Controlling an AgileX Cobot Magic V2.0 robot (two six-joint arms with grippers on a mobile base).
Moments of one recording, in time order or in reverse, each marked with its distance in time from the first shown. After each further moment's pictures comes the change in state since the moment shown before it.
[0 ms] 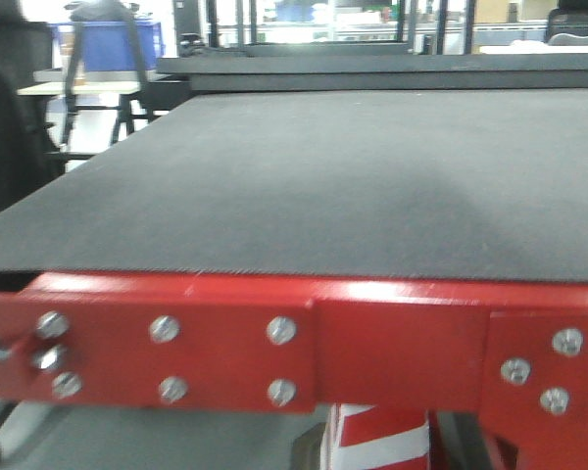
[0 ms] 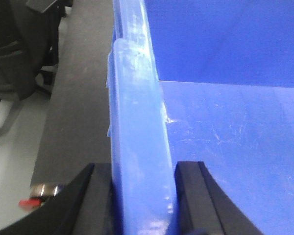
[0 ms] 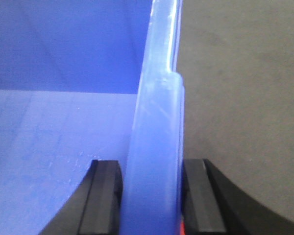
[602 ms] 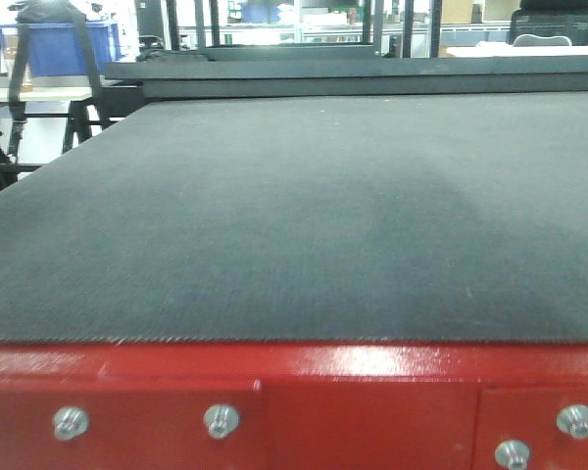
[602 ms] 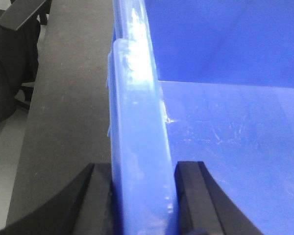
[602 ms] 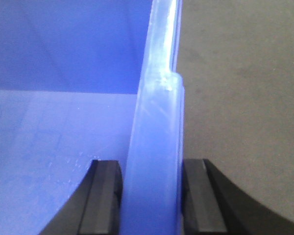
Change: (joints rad) left arm 0.000 0.000 0.000 0.000 0.000 0.000; right arm 0.000 0.000 0.000 -0.002 0.000 0.000
